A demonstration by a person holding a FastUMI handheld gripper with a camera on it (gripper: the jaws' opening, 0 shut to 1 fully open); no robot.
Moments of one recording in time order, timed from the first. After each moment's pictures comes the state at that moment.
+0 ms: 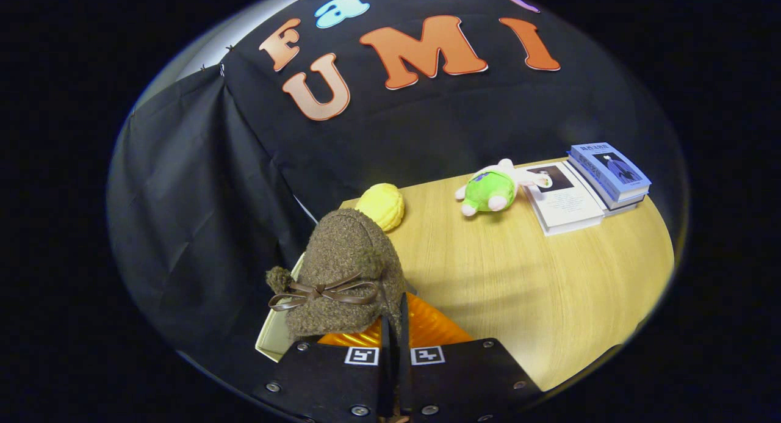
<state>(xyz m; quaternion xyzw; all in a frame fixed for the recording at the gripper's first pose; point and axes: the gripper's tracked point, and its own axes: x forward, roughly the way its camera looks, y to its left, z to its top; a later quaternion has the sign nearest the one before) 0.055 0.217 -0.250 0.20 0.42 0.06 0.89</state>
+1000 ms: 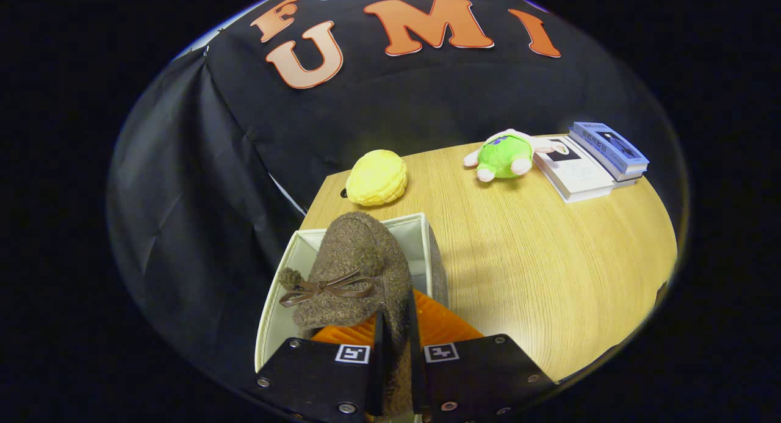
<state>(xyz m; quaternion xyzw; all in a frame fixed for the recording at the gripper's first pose) 0.060 0.293 -0.315 0.16 0.47 -0.01 0.87</state>
